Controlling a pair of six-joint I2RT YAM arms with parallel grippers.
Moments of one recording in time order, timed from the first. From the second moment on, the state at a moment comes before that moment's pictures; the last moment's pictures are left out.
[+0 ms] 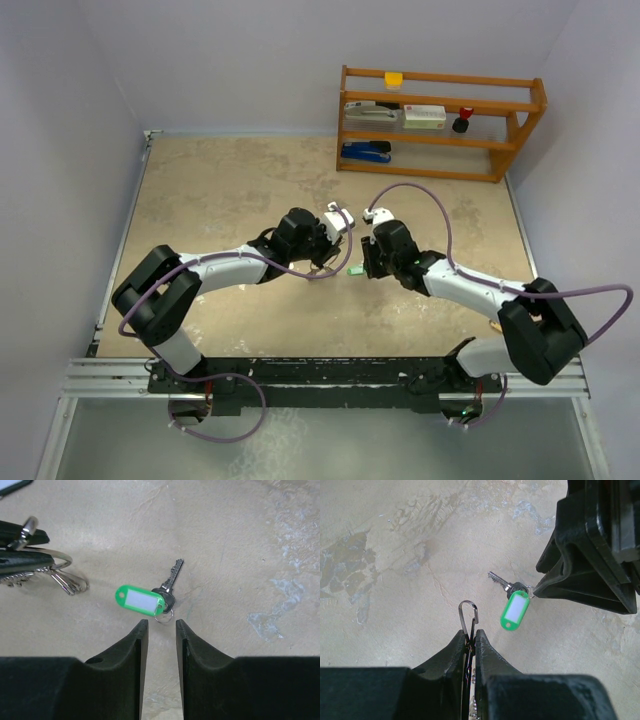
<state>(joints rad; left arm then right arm) -0.77 1.65 0.87 0.26 0.21 0.11 0.63 1.36 0.67 -0.10 0.12 0.26</state>
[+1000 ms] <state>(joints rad) -0.77 1.65 0.87 0.26 0.20 0.11 0.63 1.47 0.67 -0.06 0.07 0.09</state>
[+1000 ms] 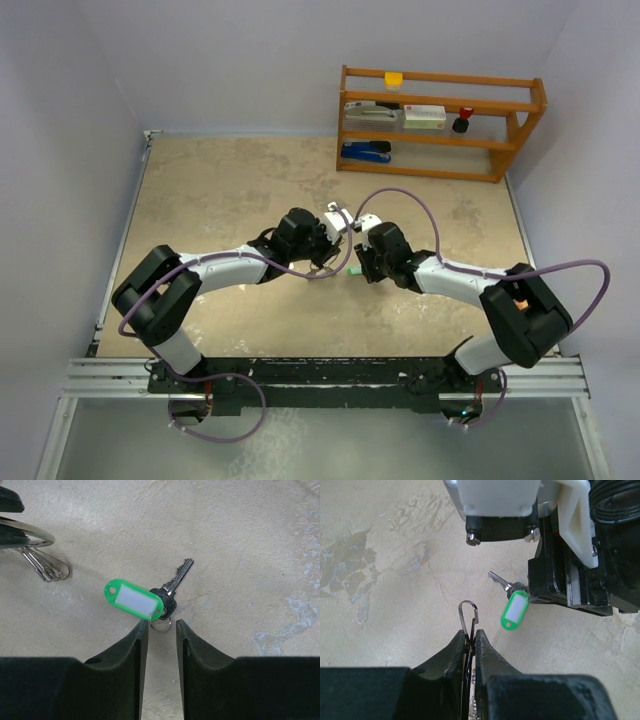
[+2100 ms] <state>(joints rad) -0.76 1.65 0.87 0.26 0.20 0.11 0.63 1.35 0.64 -0.03 0.12 0.08</state>
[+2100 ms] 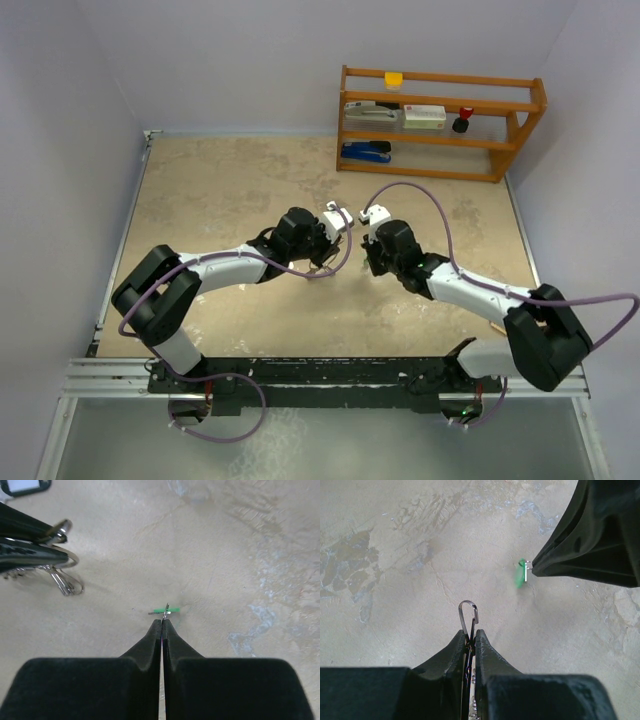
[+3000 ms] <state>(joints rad) -0.76 1.62 0.87 0.25 0.21 0.11 0.63 1.07 0.46 0.19 -0.01 0.02</state>
